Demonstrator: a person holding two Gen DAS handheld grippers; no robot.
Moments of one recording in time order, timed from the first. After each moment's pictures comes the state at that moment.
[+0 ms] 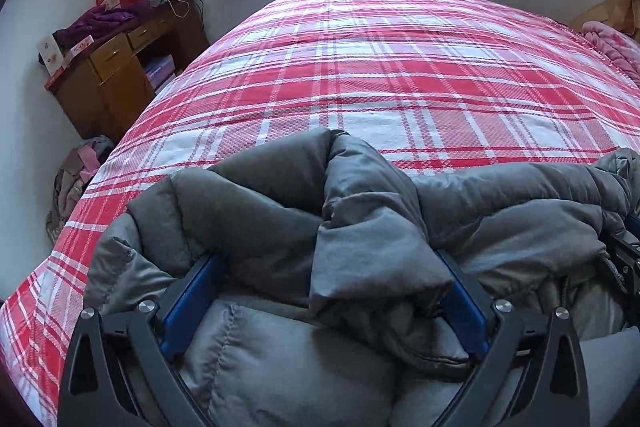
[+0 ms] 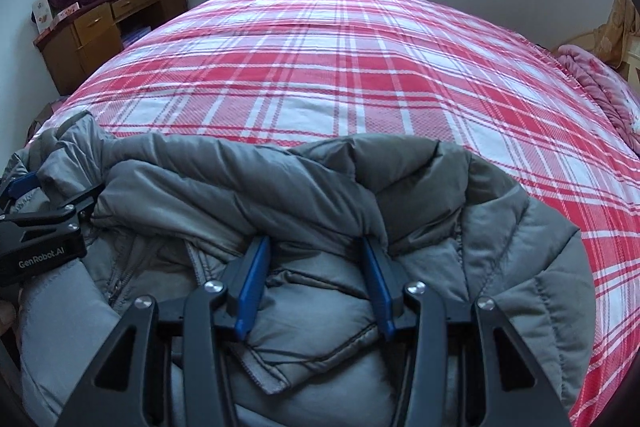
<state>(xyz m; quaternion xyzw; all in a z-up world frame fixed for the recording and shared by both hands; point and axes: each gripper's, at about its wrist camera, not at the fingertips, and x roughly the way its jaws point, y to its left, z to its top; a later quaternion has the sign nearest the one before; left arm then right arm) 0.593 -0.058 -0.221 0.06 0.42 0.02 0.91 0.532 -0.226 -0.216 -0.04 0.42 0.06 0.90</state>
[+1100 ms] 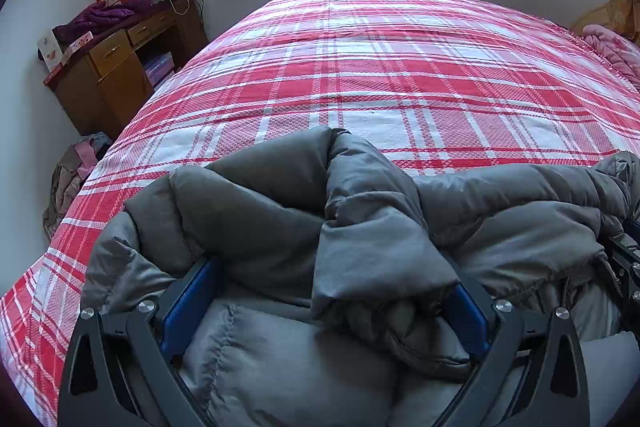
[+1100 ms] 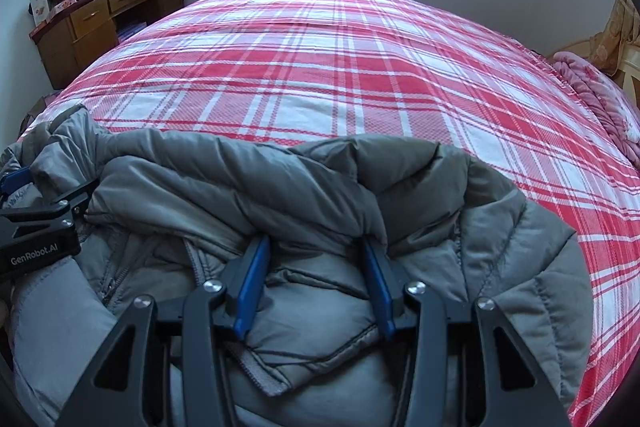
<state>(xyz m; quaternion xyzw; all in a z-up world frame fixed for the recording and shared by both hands) 0.594 -0.056 -0.222 0.05 0.42 0.01 0.90 0.533 -0.221 -0.218 -0.05 0.42 0.04 0.91</state>
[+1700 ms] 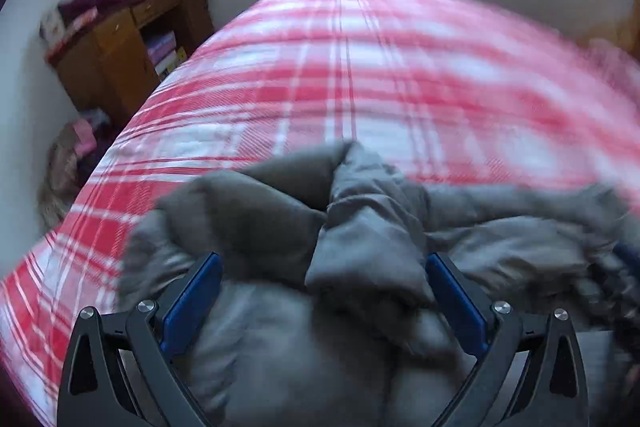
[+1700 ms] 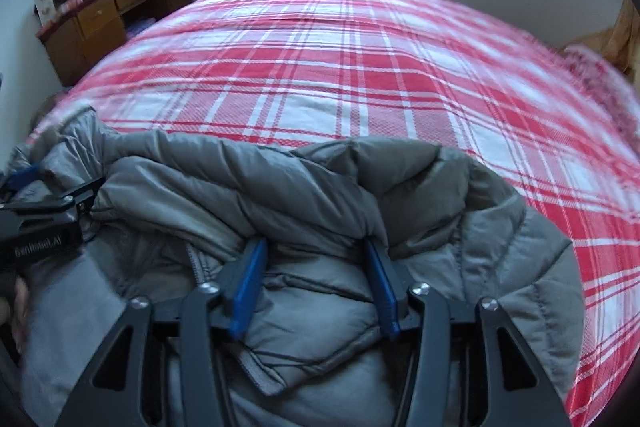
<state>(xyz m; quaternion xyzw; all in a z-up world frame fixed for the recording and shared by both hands) 0.581 -0.031 -0.175 -0.02 0.43 0.00 0.90 0.536 -0.239 -0.205 -0.03 0.44 0.07 0.89</state>
